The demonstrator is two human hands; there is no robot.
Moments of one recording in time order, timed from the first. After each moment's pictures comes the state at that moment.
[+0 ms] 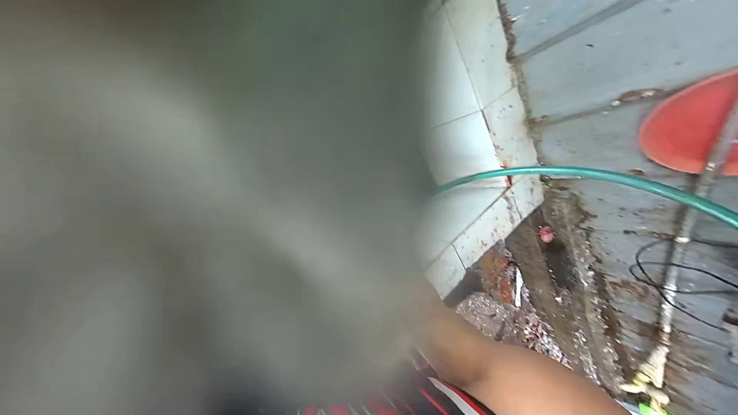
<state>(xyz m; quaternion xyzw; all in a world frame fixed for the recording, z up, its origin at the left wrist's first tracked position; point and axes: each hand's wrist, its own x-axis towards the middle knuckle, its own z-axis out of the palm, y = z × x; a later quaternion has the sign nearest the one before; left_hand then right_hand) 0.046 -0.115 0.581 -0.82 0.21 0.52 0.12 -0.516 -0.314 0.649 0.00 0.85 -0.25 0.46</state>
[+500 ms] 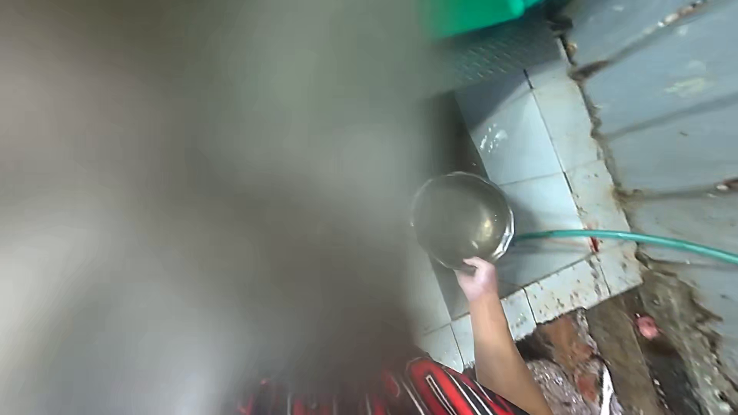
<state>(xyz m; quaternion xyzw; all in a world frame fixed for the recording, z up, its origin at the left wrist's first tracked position) 0.051 -0.112 0.555 -0.80 0.35 0.48 -0.03 -0.524 -0.244 0.620 -0.04 0.67 -0.55 0.49</state>
